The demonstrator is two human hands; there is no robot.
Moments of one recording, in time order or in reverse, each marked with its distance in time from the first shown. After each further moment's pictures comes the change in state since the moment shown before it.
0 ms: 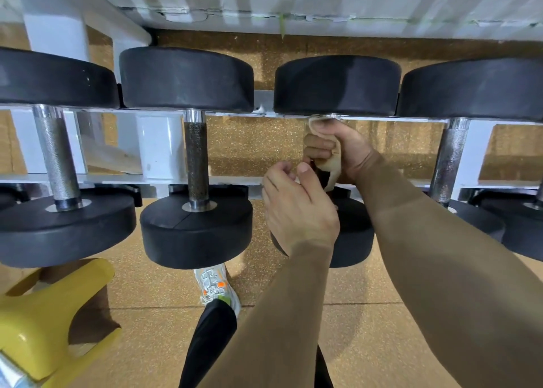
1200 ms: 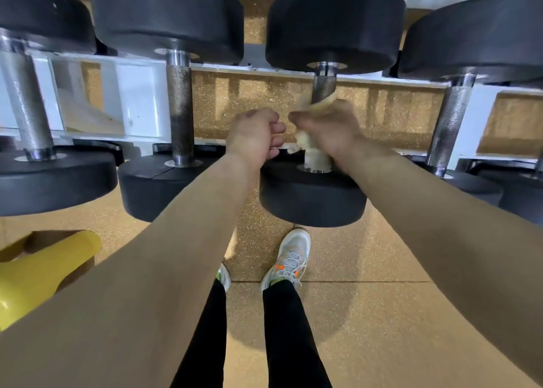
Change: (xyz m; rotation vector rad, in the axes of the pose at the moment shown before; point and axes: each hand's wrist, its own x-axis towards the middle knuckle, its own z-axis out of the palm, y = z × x) left_hand 0.073 -0.002 -0.036 -0.292 -0.505 -0.431; right_hand -0.026 0.034 0.033 -0.878 0.773 -0.160
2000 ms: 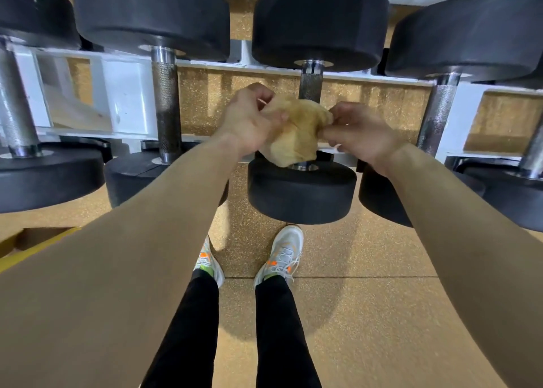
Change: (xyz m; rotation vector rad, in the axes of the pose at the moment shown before) left_hand 0.022 0.012 0.004 0.565 -0.084 0.293; right_hand -0.009 0.016 -0.063 -0.184 -0.186 -0.063
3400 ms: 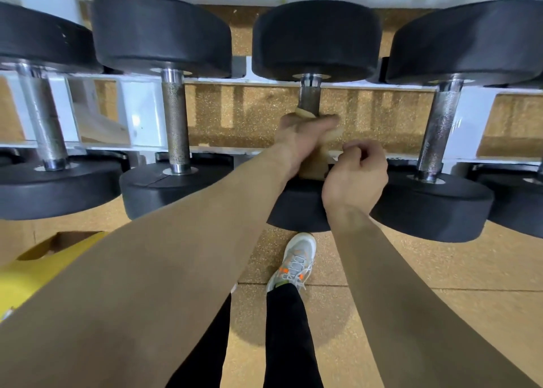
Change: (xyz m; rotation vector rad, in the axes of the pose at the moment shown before) left_hand 0.008 0.028 0.073 -0.454 -0.033 -0.240; right_hand -0.034 0.015 0.071 0.359 0.896 0.090
